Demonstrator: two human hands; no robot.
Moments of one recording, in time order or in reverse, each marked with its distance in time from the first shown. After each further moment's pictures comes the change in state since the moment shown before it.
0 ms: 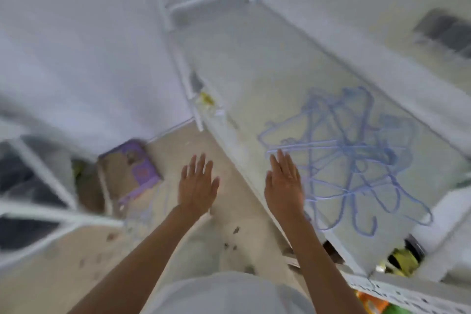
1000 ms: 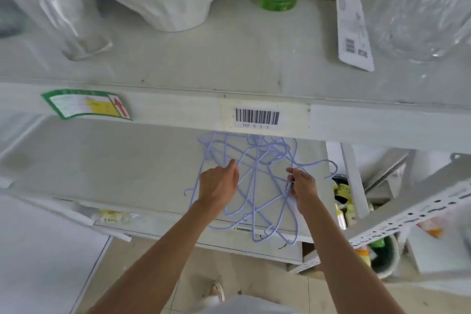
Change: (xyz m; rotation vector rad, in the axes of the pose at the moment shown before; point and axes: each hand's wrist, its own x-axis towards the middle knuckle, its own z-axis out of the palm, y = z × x) left_hand 0.152 0.237 -0.107 0.036 0.207 0.932; right_hand 0.014 0.138 -0.089 1.310 0.763 1.200
